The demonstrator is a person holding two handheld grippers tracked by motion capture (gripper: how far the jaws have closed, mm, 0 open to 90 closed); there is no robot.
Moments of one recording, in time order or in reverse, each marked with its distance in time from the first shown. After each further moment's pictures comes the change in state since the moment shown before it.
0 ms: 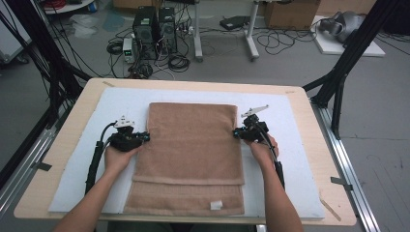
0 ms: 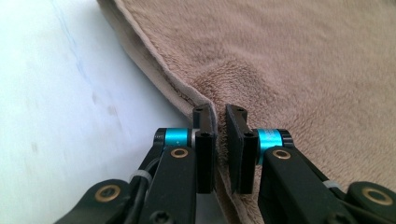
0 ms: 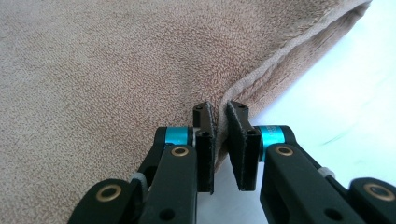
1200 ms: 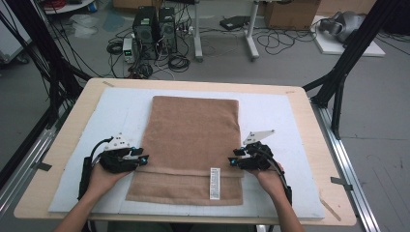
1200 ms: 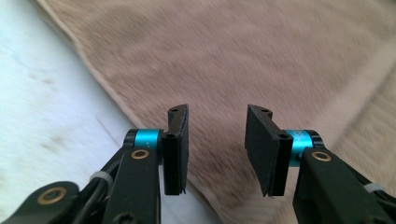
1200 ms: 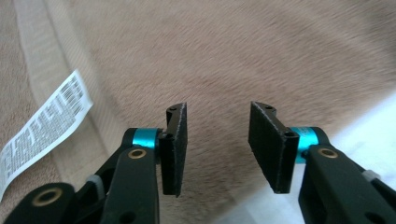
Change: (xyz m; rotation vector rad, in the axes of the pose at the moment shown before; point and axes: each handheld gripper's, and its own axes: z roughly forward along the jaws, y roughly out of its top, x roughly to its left) left arm -0.035 -0.040 -0.060 0.068 -0.169 0.229; right arm 0.070 -0.052 -0.043 -0.038 0.183 -0.117
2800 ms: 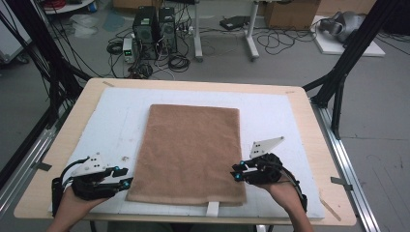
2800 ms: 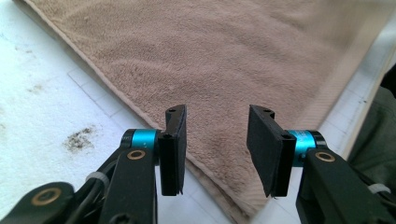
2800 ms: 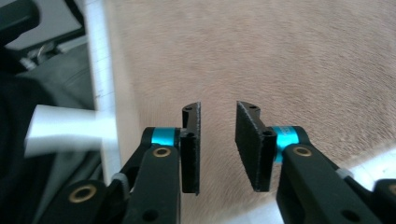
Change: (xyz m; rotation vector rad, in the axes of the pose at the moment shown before) left arm -0.037 -0.019 -0.074 -0.034 -0.067 0.004; right arm 0.042 0.006 -0.052 -0.007 0.179 -0.095
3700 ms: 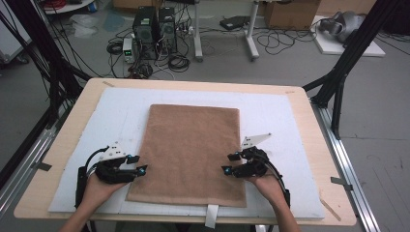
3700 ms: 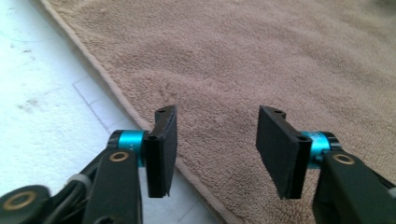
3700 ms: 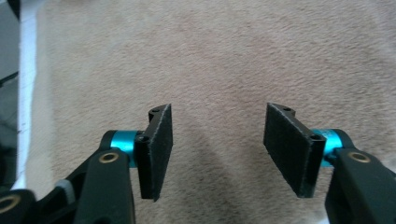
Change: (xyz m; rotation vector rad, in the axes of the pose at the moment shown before) left arm 0.024 0.009 0.053 0.002 0.073 -0.049; right arm -0.035 -0.007 0.046 -0.029 -0.055 0.104
